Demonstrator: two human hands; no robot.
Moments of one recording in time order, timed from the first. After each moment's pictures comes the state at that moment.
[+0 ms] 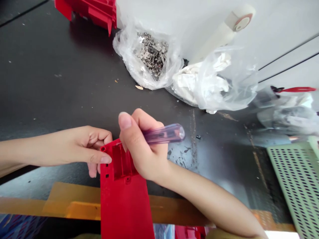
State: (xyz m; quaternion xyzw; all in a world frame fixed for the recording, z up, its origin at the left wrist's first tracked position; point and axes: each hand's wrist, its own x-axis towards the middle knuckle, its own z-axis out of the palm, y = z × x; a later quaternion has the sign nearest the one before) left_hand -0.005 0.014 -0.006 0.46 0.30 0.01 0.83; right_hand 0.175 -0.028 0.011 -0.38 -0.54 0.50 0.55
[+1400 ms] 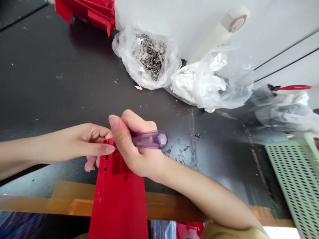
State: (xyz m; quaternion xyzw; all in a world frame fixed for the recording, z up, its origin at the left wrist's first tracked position) left_hand -0.003 0.015 -0.002 0.48 0.30 0.05 0.83; right_hand 0.175 -0.025 0.004 -0.38 -0.66 0.40 0.51
